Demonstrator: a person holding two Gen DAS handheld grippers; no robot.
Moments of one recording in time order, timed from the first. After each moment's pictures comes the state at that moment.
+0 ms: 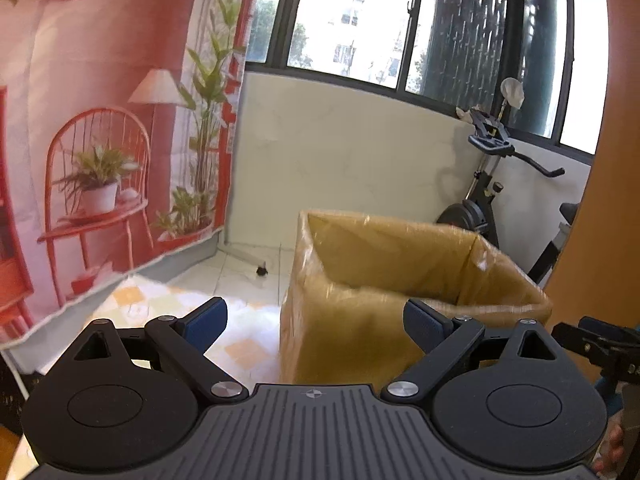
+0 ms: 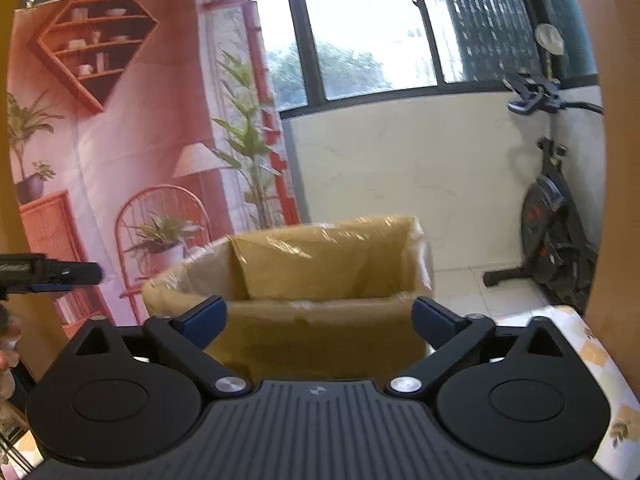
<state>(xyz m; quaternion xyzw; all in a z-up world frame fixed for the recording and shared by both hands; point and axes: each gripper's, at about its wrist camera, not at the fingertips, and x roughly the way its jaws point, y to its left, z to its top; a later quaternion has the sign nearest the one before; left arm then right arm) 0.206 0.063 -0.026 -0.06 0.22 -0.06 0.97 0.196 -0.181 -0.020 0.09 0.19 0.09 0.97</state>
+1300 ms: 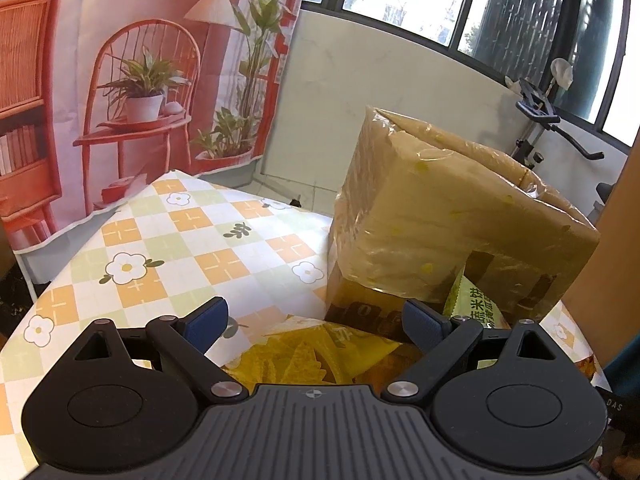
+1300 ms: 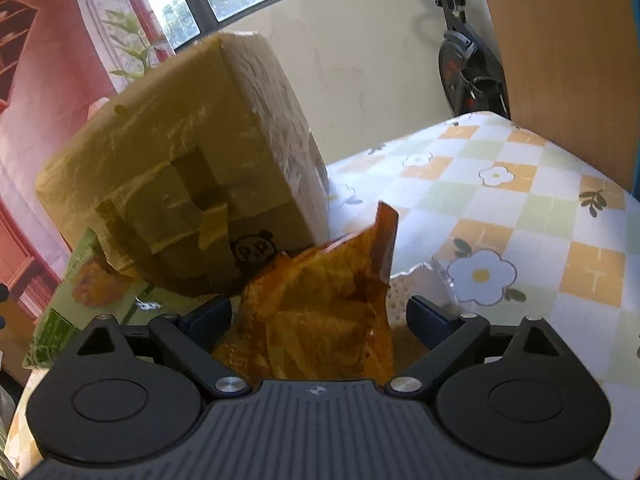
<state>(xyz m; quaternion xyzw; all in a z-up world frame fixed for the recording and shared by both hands) 0.178 0.100 -0.100 -0.11 0.30 -0.01 0.95 0.148 -0.243 -0.161 0.21 0.32 0.00 0.92</state>
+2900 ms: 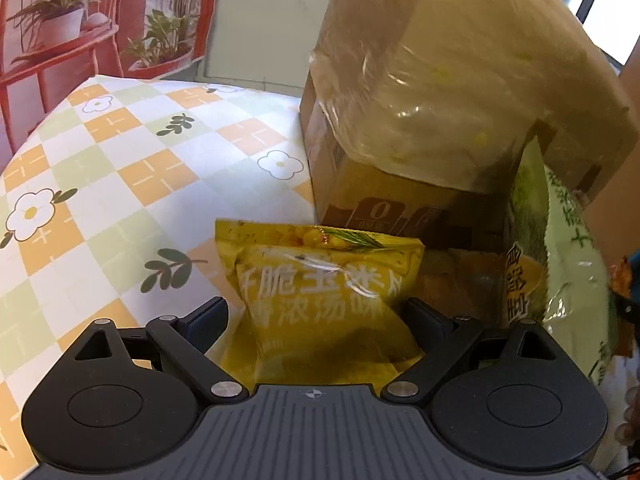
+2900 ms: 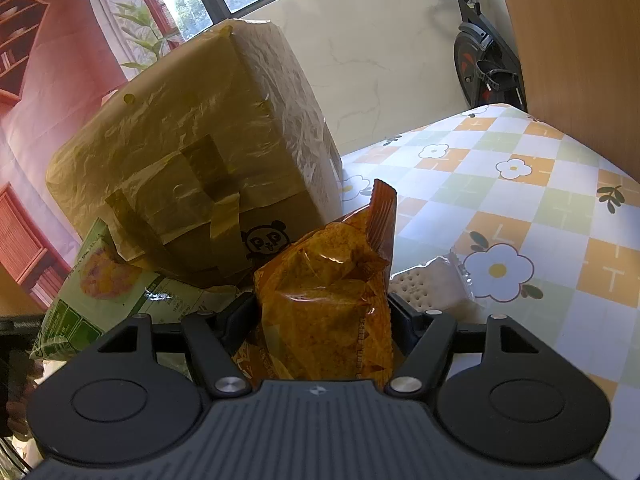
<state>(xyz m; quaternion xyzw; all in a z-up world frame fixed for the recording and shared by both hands) 0.255 0.102 -0.192 -0.08 0.43 -0.12 0.89 0.153 -0.241 -0.163 0.22 0.32 0.03 0.92</state>
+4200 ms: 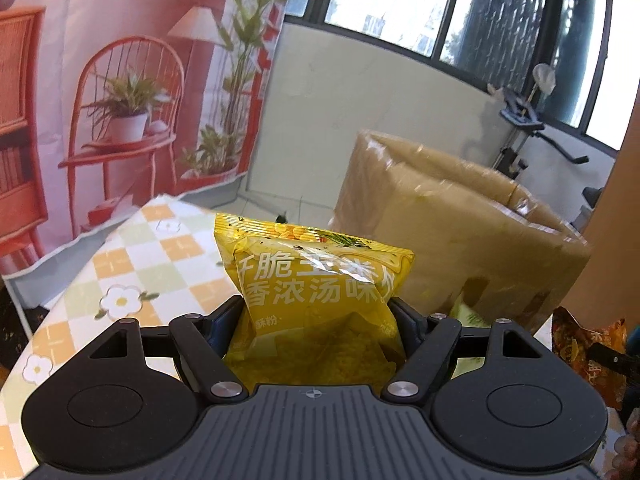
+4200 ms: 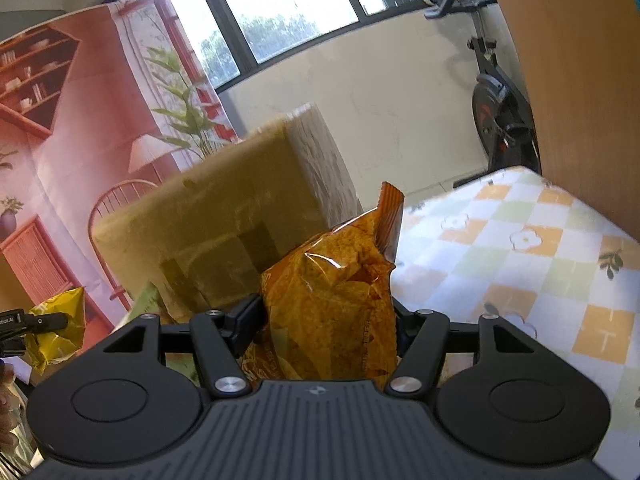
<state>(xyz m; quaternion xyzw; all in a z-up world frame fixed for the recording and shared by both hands) 0.191 0.106 -0.085 -0.10 0.27 -0.04 0.96 0.140 -0.244 -0.110 0.22 0.24 0.05 0.94</state>
